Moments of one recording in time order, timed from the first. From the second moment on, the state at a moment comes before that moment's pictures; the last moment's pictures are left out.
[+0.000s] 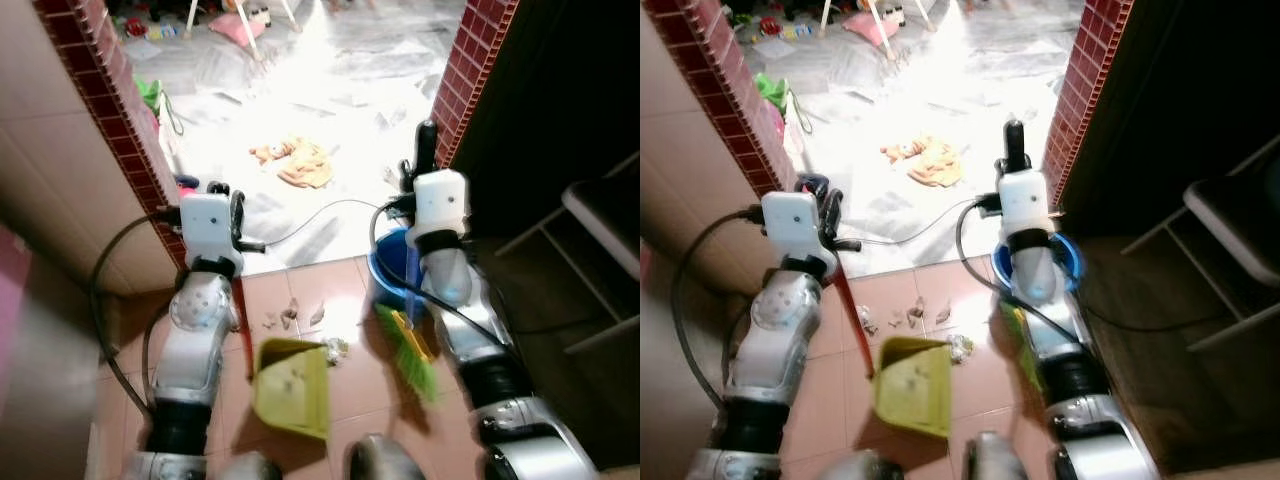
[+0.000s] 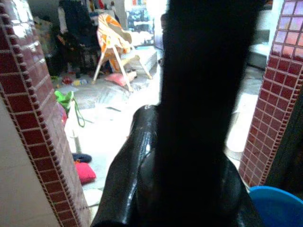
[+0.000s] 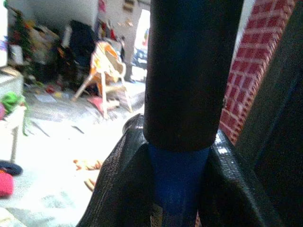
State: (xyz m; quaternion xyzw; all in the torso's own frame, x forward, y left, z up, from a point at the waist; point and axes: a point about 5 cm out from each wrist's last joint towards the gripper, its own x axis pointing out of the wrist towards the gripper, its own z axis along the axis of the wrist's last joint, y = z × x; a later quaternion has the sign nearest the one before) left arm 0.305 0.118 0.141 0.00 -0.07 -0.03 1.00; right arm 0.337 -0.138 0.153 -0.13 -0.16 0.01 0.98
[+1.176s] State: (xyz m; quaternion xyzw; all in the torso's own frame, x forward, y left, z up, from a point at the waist) left arm 0.314 0.136 0.101 0.01 -0.02 0.11 0.99; right arm 0.336 -0.120 0.140 -0.09 -0.13 0.04 0.99
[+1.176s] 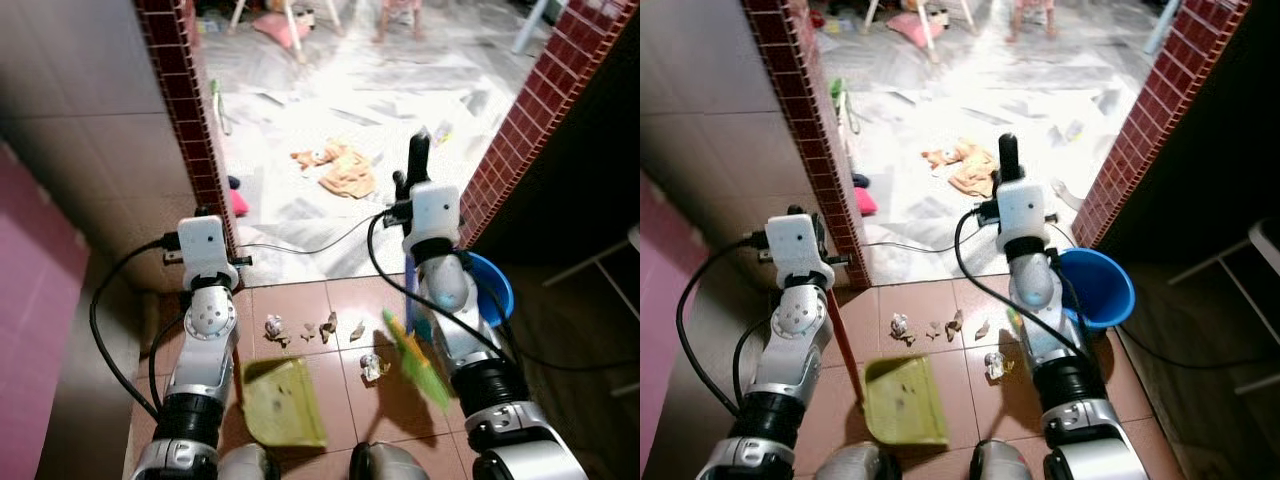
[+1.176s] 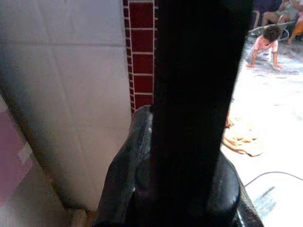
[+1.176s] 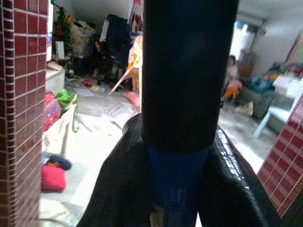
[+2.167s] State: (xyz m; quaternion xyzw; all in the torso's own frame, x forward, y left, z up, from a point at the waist) left arm 0.331 0.098 0.094 0.00 -0.04 0.08 1.00; right arm 0.328 -0.076 0.129 0.05 -0.09 0.11 0.99
